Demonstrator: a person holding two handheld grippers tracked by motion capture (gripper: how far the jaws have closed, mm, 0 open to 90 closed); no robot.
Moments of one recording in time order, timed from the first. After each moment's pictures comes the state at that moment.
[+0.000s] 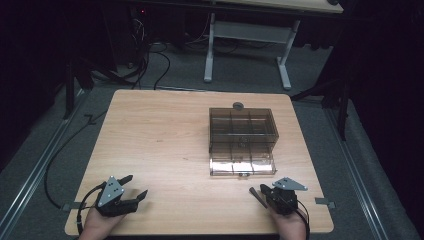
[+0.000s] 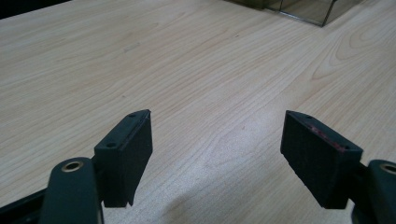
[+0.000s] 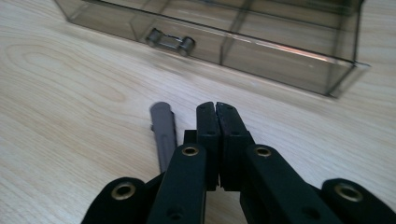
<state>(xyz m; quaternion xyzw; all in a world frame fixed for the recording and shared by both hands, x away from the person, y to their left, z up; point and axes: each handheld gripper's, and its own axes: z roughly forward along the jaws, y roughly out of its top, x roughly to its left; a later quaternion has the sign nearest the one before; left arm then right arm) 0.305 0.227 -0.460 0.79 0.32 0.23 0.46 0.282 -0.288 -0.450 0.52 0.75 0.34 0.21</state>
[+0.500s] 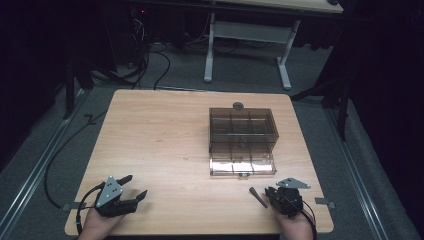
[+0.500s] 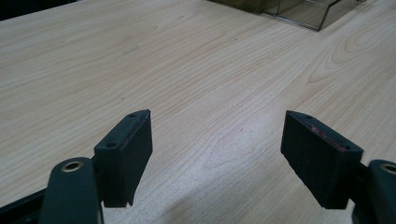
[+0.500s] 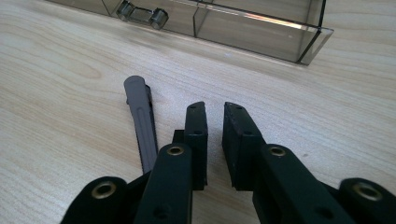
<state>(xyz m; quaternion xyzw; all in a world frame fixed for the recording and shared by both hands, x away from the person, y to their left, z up) 0.304 0.227 -0.460 0.79 0.32 0.22 0.47 0.279 -0.294 -0.440 0.55 0.76 0.29 0.20</state>
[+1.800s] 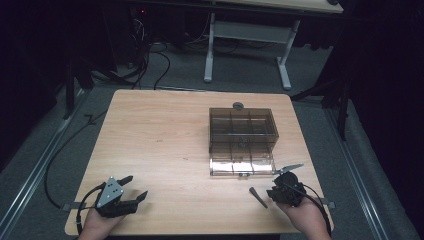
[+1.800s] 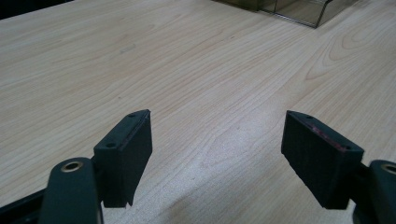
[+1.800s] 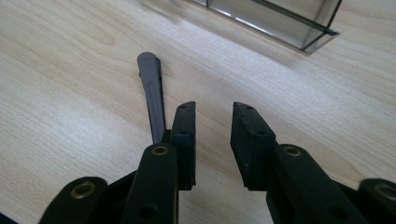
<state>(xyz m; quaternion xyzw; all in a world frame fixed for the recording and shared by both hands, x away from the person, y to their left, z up) 0.303 0.227 -0.460 0.80 0.31 0.22 0.46 0.306 -0.290 -0.400 0.53 0.82 0.17 0.10</state>
